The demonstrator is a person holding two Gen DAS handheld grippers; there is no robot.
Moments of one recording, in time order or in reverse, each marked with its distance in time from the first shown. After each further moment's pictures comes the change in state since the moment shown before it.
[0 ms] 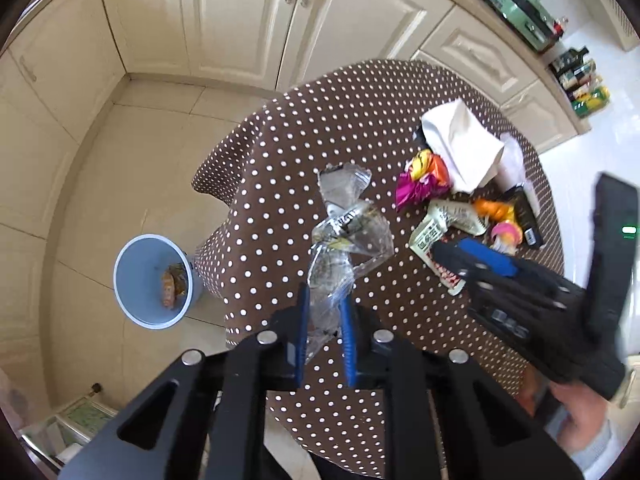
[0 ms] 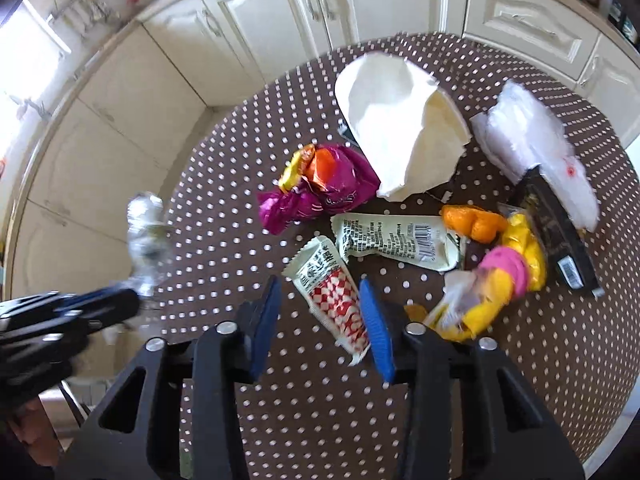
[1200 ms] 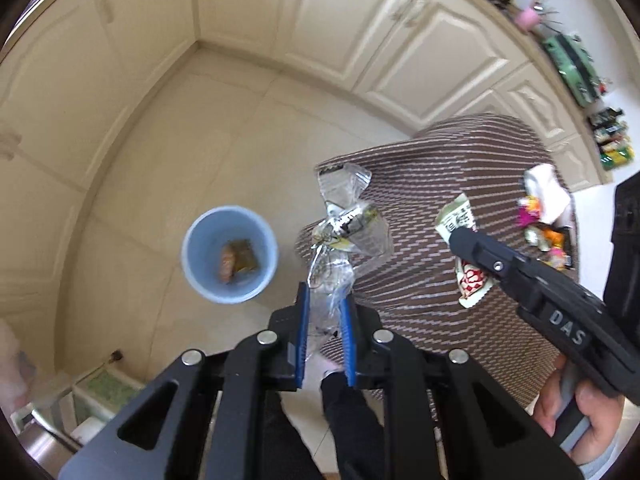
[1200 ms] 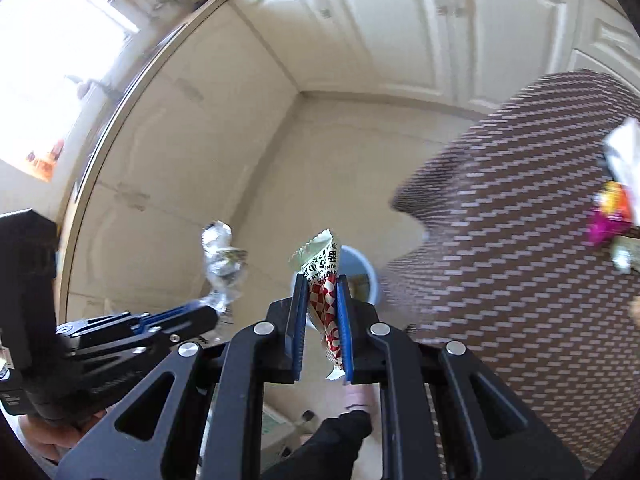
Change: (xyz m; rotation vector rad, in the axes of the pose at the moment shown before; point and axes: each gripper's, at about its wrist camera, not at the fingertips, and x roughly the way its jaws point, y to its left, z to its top) left arm -0.074 0.214 -0.025 -0.172 0.032 0.050; right arm 0.025 0.238 0.024 -0.053 0.020 0.259
